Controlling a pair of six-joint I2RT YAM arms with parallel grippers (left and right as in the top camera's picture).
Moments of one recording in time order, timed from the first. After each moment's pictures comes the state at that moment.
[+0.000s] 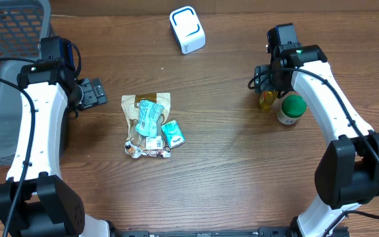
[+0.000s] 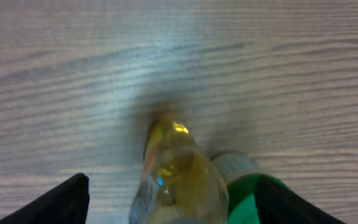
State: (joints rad) left arm 0.14 1.68 1.48 -1.11 -0.11 -0.25; right arm 0.17 1.87 1.57 -0.96 0.17 0.18
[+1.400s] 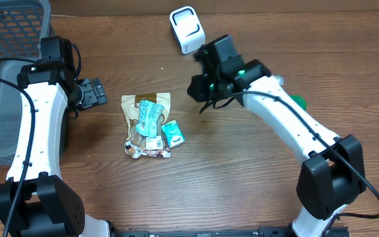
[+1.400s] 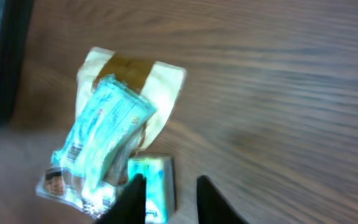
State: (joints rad) left arm 0.14 1.68 1.48 -1.11 -0.11 -0.25; right arm 0.52 1.87 1.57 -0.74 -0.28 0.31
